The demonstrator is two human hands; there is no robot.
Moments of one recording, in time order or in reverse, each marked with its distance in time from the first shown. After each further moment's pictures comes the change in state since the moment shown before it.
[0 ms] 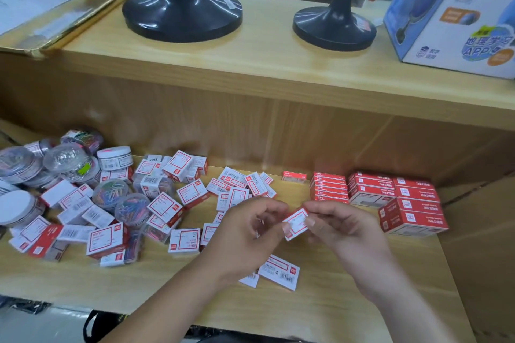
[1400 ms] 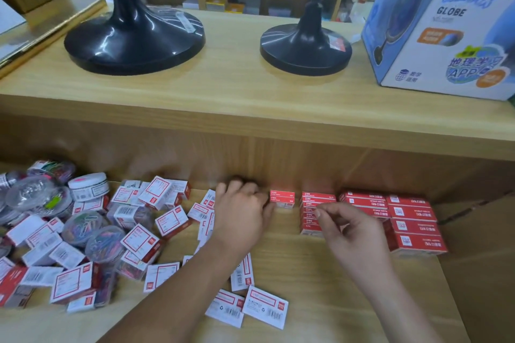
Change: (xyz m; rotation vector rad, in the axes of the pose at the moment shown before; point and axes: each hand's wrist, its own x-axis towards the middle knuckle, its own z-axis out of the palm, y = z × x) left_hand 0.113 -0.050 0.017 1.237 0.299 0.333; right_hand 0.059 0.024 -0.041 -0.519 0.259 -0.349
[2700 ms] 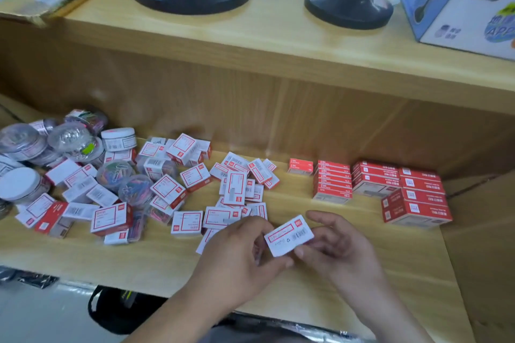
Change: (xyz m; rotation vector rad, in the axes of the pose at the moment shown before) left_hand -0.140 0.008 -0.080 -0.716 -0.216 -0.211; right_hand -0.094 -0.031 0.012 0.456 -0.344 0.381
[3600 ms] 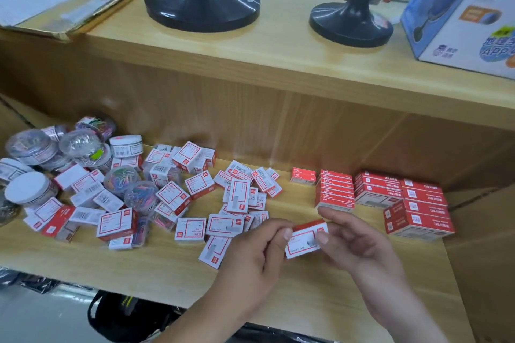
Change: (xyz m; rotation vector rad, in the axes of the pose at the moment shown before) left_hand 0.005 0.026 0.009 -0.354 0.064 -0.019; right_hand 0.004 -0.022 -0.013 0.169 0.001 -0.067
